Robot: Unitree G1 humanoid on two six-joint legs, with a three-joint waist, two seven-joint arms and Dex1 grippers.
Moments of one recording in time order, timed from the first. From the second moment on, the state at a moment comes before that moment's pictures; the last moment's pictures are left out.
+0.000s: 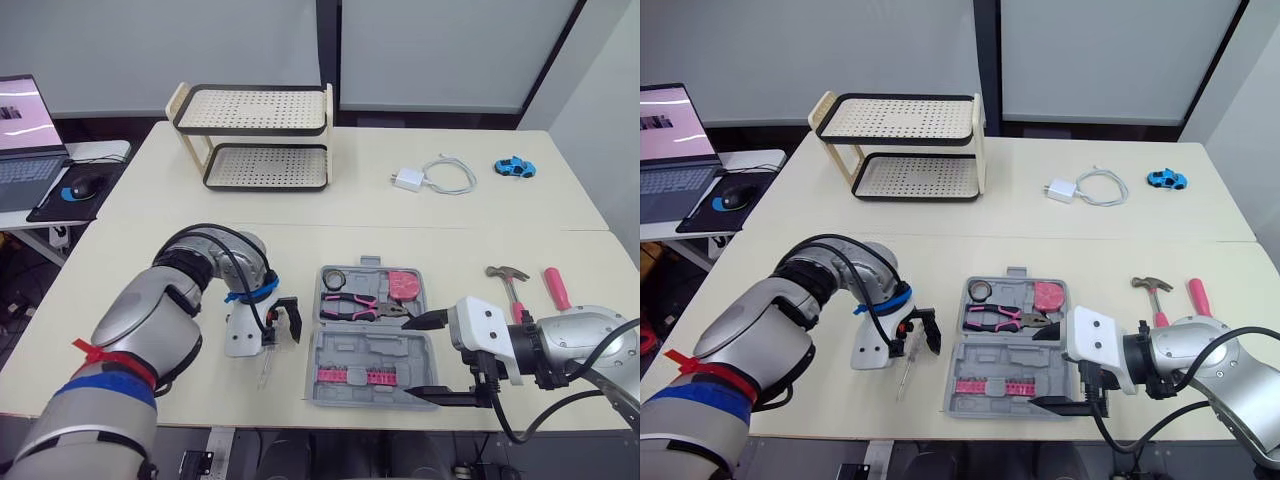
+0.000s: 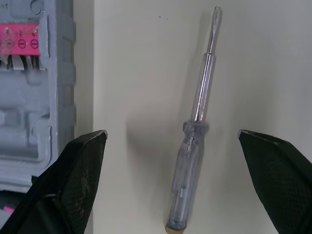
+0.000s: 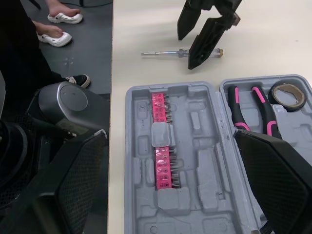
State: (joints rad) left arm -1.15 0.54 -0.88 1.15 0.68 -1.60 -1.14; right arm -0.10 -0.98 0.06 -0.79 0.54 0.70 1.00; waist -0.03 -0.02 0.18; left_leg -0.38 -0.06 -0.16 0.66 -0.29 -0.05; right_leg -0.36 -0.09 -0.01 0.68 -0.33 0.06
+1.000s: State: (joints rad) left arm -1.30 0.49 -1.22 1.11 1.43 -1.54 -0.11; right arm -0.07 -1.00 0.02 -0.83 0.58 0.74 0.95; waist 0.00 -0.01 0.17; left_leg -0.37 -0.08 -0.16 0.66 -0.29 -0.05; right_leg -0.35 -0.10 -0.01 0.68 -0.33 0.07
